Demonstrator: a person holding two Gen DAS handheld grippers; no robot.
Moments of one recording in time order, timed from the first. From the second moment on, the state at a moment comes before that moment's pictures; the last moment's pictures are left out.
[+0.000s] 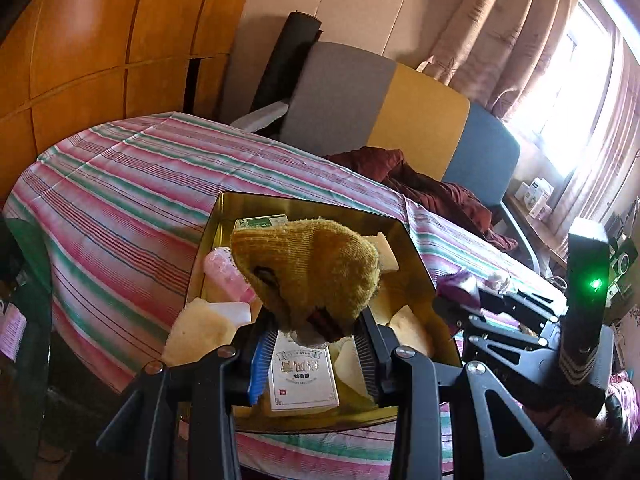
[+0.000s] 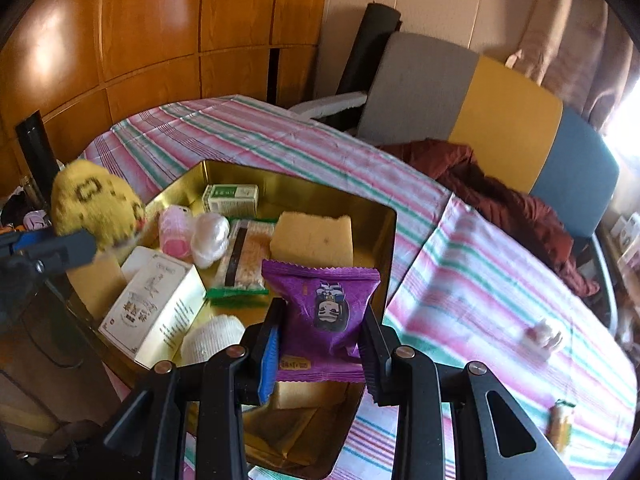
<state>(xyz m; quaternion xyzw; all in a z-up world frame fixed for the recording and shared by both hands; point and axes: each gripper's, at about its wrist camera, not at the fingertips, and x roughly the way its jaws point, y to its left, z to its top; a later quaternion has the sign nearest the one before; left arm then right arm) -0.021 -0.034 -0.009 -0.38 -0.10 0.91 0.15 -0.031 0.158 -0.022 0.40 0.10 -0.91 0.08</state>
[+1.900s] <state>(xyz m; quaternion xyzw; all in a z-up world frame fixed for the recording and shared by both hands) -0.007 0.018 0.013 -0.33 0.03 0.94 0.10 -0.009 0.174 -0.026 0.40 0.03 -0.91 0.08</state>
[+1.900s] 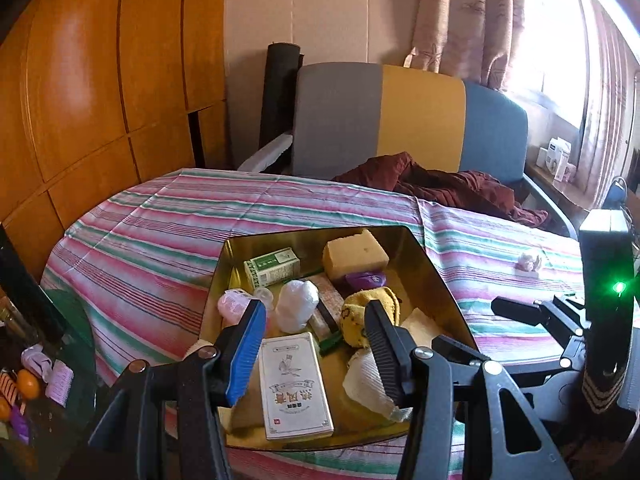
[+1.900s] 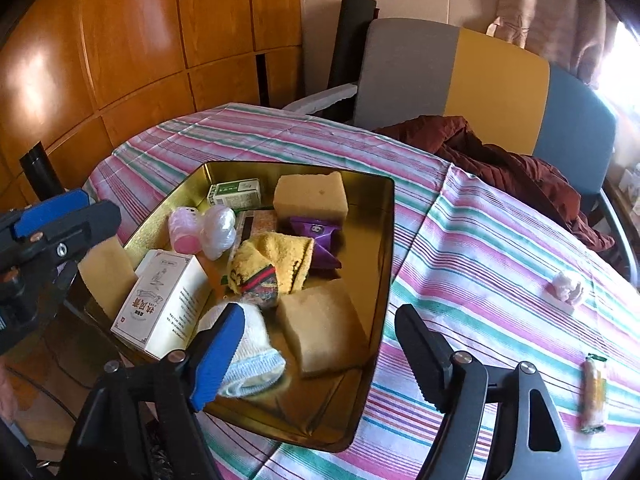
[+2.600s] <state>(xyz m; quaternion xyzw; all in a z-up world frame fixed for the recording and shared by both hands) 0.005 0.056 0.009 -0.34 0.08 0.93 0.14 0.003 0.223 -0.027 0.40 -0.02 -0.92 0.04</state>
